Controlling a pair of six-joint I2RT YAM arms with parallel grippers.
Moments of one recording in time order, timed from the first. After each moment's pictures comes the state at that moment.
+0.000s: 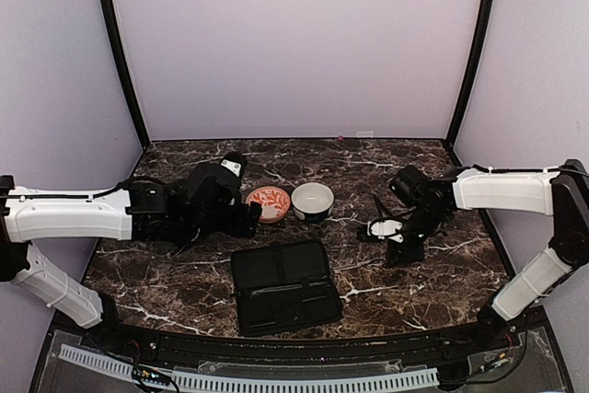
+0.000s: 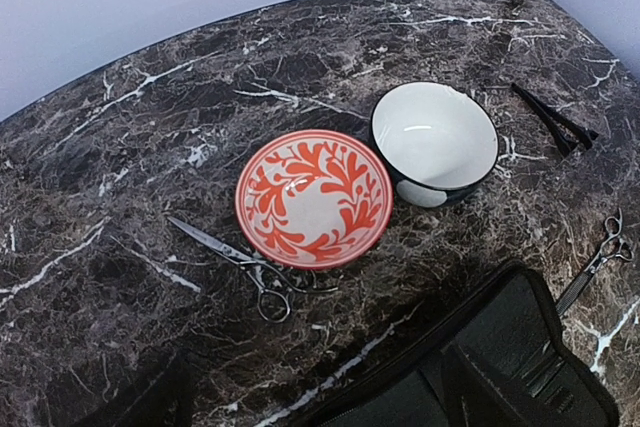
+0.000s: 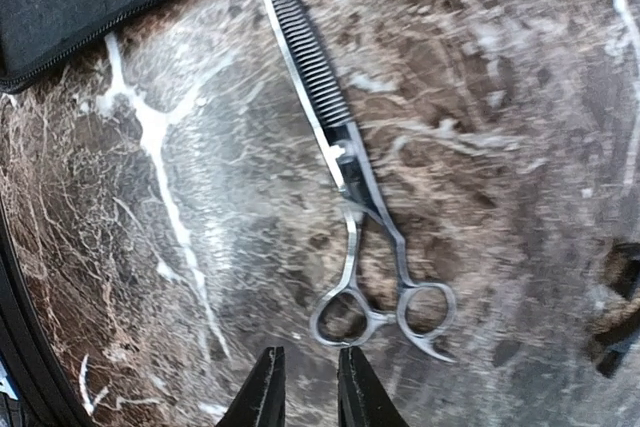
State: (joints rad) left arm -1.04 1.36 0.97 -0.36 -0.57 -0.44; right arm 0.60 1.51 0.92 -0.81 -0.26 -0.77
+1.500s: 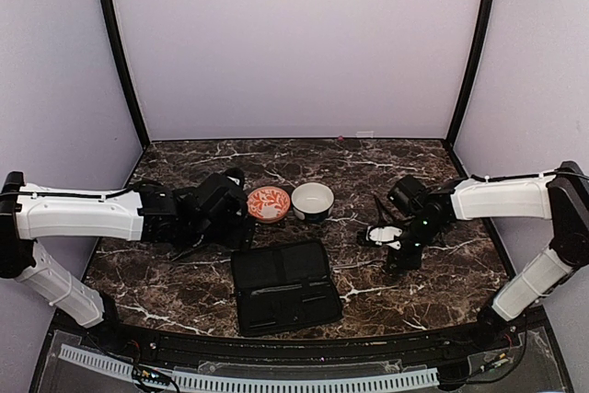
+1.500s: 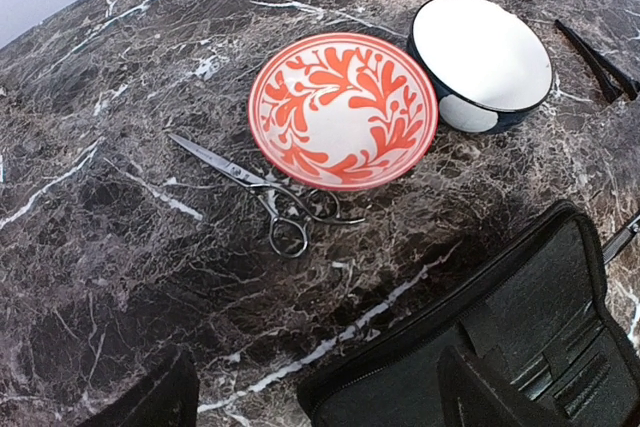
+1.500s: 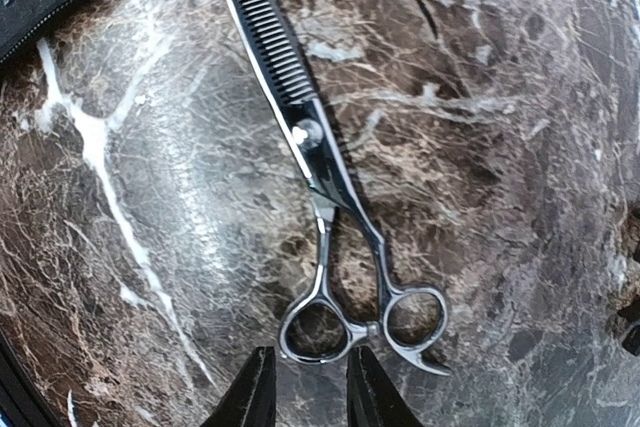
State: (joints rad) left arm -1.02 1.41 0.96 -0.48 -0.51 -0.56; right arm 0.64 1.50 0.82 -0.68 -0.18 -0.64
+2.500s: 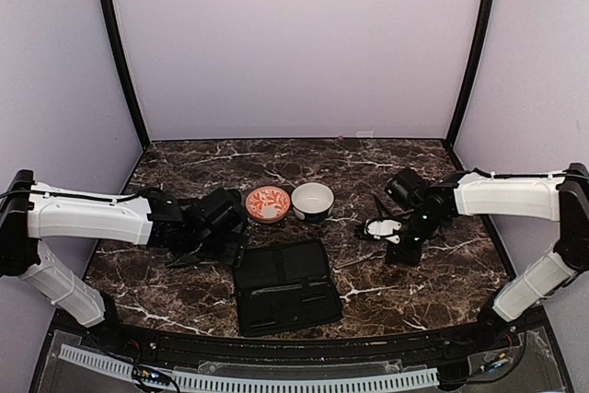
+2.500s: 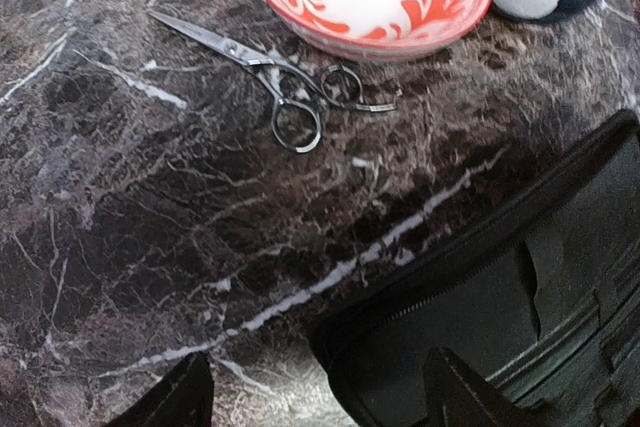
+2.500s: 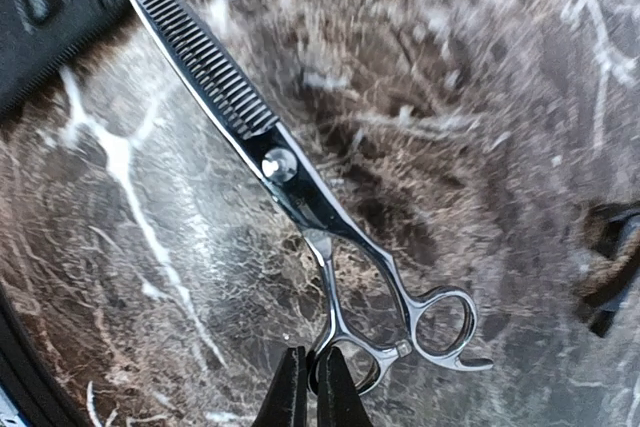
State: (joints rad) left arm -1.00 1.46 0.91 -0.56 -0.41 -0.64; right arm 0.67 1.48 0.87 -0.75 -0.15 -0.59
